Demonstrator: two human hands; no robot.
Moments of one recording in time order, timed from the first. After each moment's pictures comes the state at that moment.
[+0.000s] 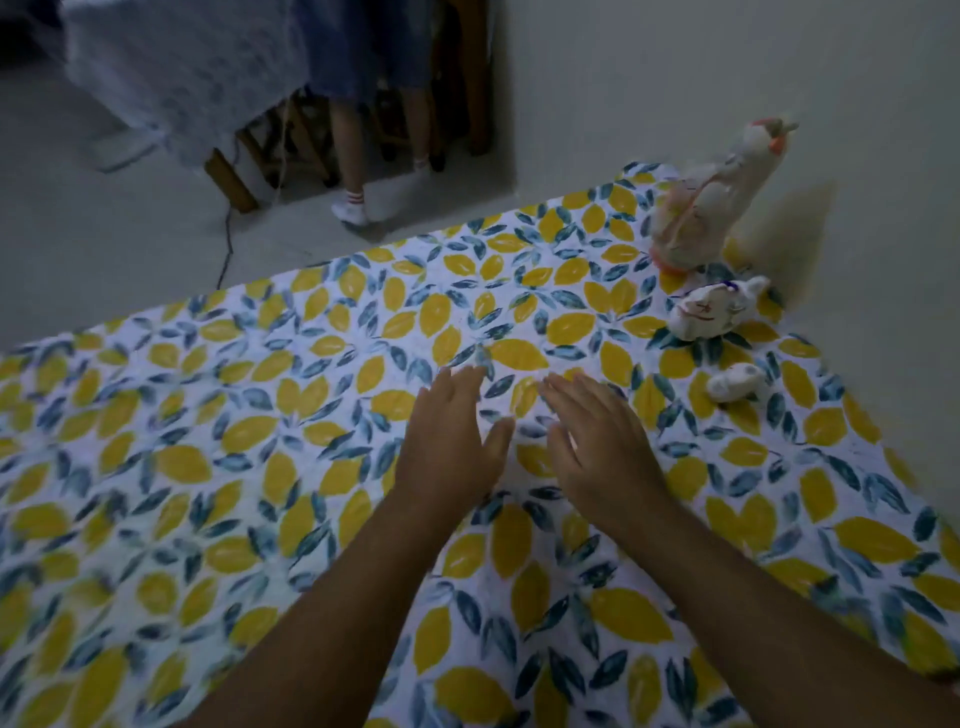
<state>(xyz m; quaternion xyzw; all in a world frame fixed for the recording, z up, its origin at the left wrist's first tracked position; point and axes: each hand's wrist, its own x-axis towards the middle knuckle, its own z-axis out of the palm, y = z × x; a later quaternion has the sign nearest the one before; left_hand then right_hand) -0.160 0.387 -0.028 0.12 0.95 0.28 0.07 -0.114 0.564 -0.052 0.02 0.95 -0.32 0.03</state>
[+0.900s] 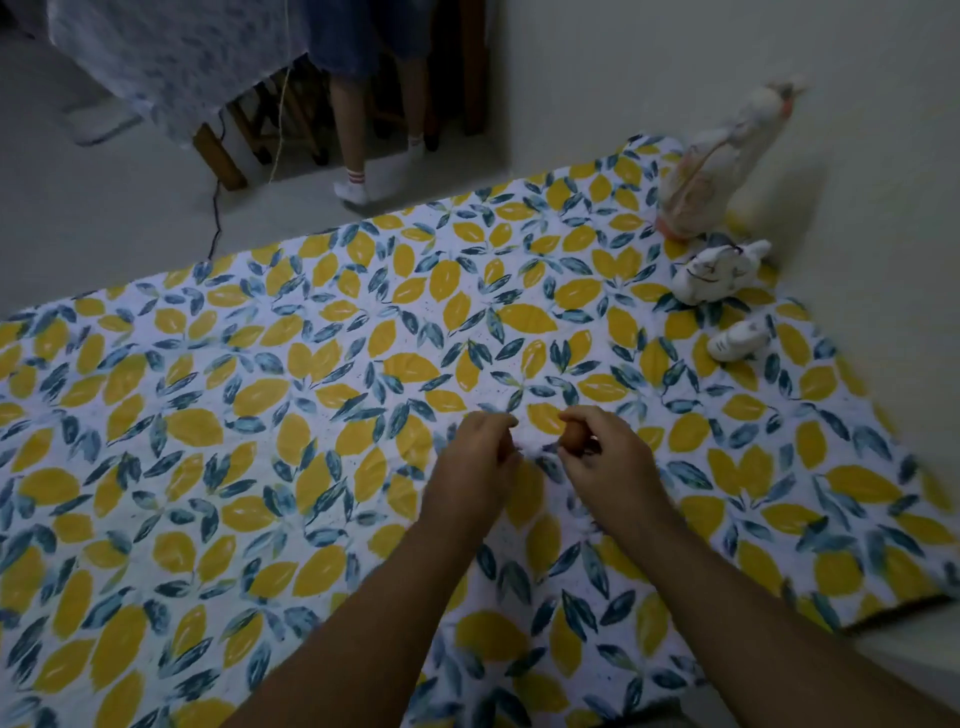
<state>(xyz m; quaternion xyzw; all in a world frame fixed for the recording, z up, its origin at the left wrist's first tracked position) -0.098 0.364 -0.067 0.14 0.92 0.35 0.12 -0.056 0.535 -0.076 0.14 0.89 -0.44 0.02</state>
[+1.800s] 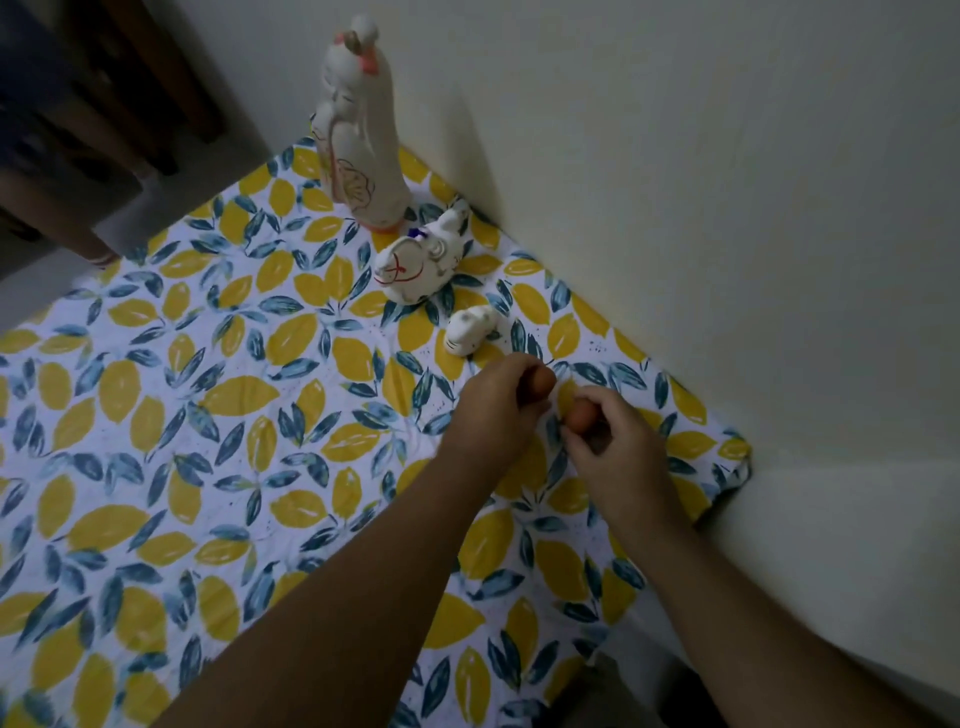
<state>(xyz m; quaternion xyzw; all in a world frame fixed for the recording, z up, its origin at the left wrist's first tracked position) -0.115 0.664 -0.092 0.35 0.82 0.40 0.22 0.026 0.751 -0.103 0.39 0.81 -0.42 -0.12</state>
